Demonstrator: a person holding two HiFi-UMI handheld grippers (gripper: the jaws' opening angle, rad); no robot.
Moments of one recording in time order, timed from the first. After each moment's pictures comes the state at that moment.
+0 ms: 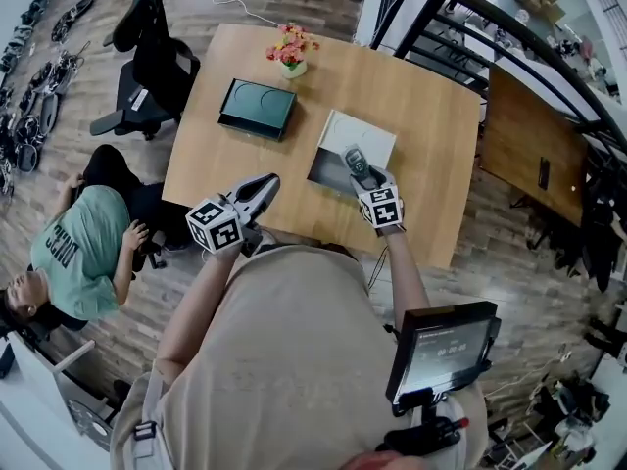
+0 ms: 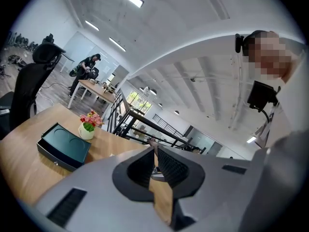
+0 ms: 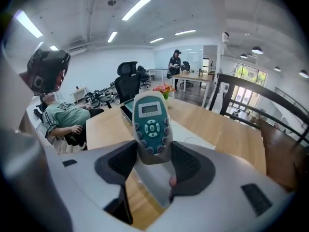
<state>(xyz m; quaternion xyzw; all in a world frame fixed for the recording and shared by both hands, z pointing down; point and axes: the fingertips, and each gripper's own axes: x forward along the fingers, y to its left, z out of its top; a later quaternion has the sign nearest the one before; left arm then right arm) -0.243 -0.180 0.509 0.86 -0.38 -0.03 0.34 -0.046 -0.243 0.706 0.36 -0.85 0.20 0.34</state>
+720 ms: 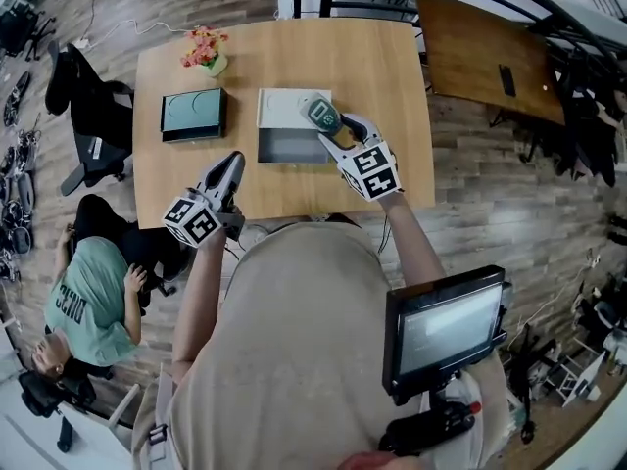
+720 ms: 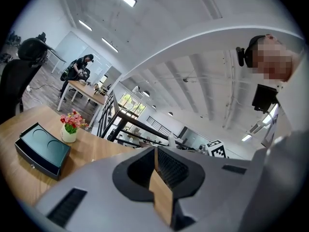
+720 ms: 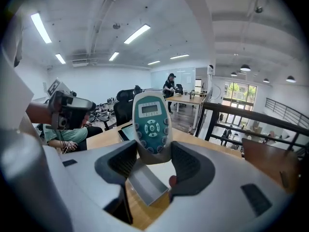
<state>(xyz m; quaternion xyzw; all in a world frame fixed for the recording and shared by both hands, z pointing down) -0.158 -0.194 0.490 0.88 -0.35 -0.04 0.32 0.031 -0.230 0.545 0.42 -0.87 0.13 0.24</state>
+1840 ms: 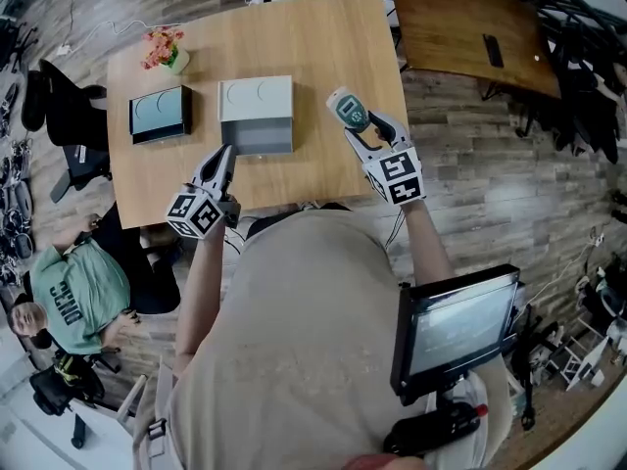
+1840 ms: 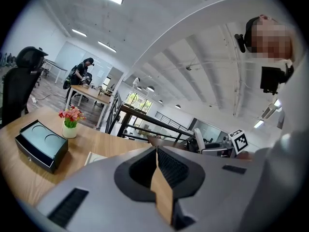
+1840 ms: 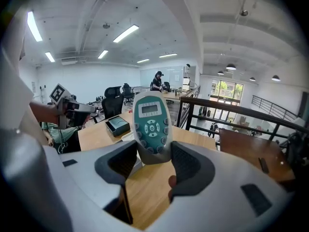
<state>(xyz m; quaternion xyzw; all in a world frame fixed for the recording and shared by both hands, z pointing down) -0.061 -0.200 0.547 0.87 -0.40 0.02 0.29 0.206 -0.193 0.560 0.47 -0.83 0.14 0.25</state>
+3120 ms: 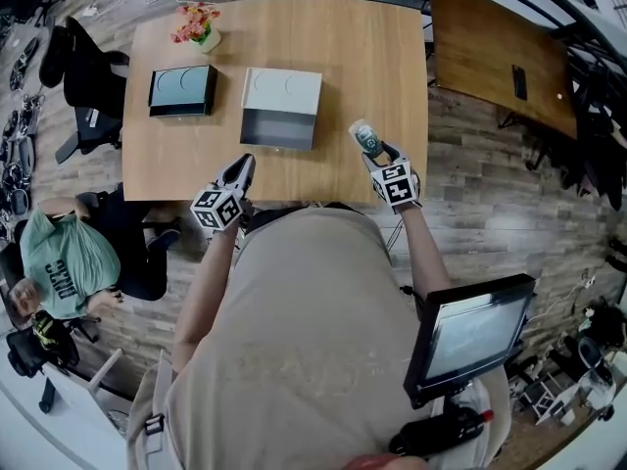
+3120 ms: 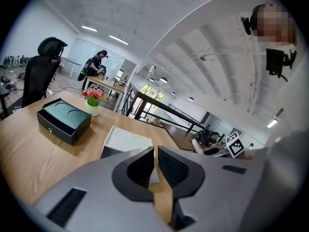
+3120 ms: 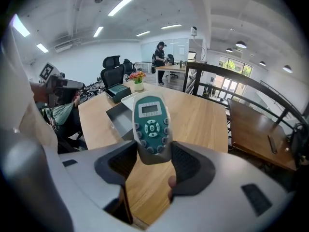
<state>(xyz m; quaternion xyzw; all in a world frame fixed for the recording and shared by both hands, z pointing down) -0.102 -0.156 0.658 0.82 -0.45 0.07 0.34 0.210 -0.159 0.737 0.42 -0.80 0.23 0.37</state>
